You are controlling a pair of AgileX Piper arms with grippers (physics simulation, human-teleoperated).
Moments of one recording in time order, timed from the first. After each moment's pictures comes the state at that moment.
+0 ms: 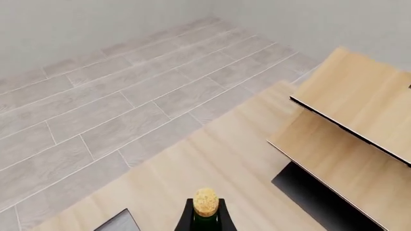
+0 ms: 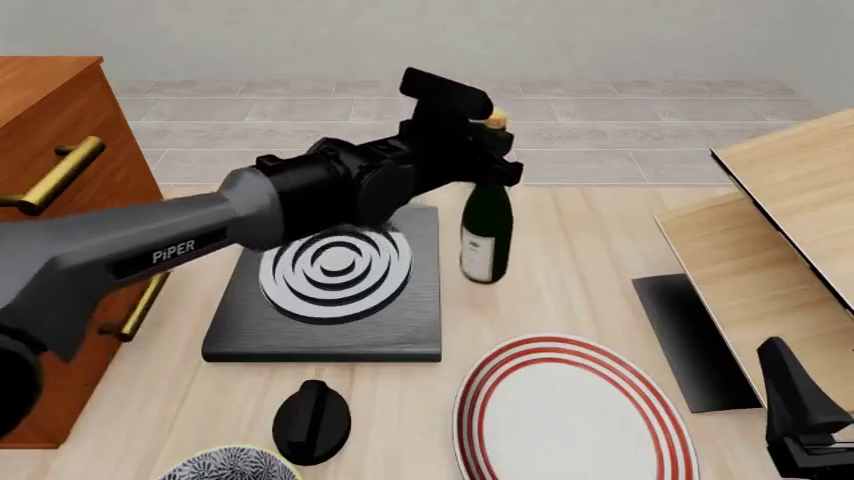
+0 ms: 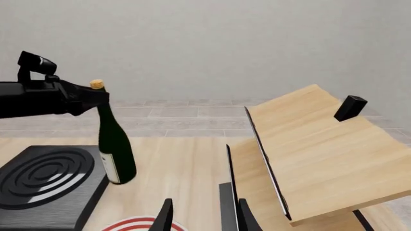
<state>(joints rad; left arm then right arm) -0.70 1.89 -1.53 -0.04 -0.01 0.01 0.02 -0.11 0.10 0.01</state>
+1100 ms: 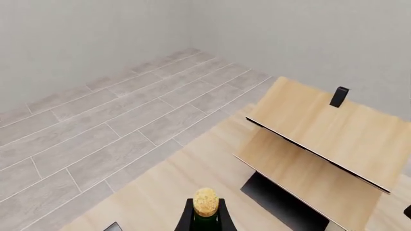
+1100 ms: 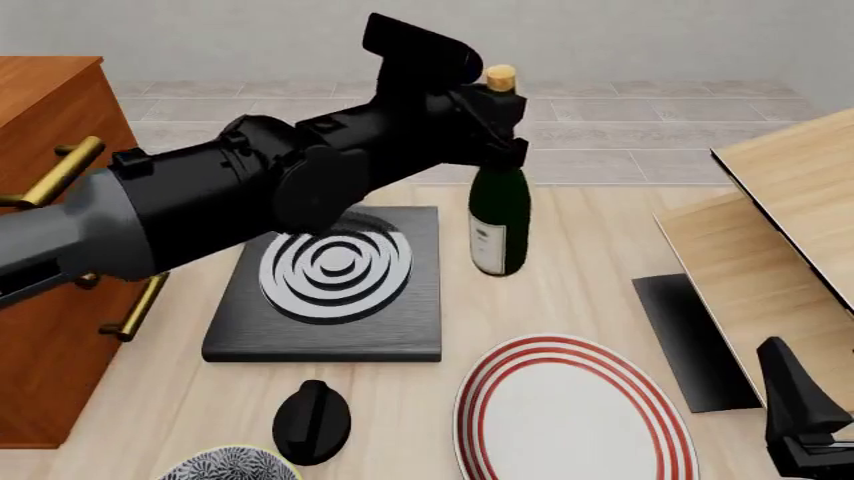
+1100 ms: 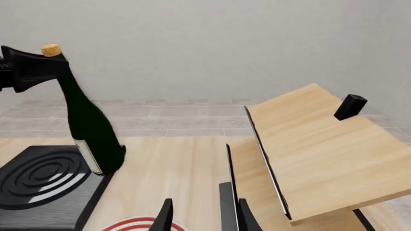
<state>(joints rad) -0.79 1.61 -1.37 -0.03 0.01 0.01 0.02 -0.11 0.10 0.02</state>
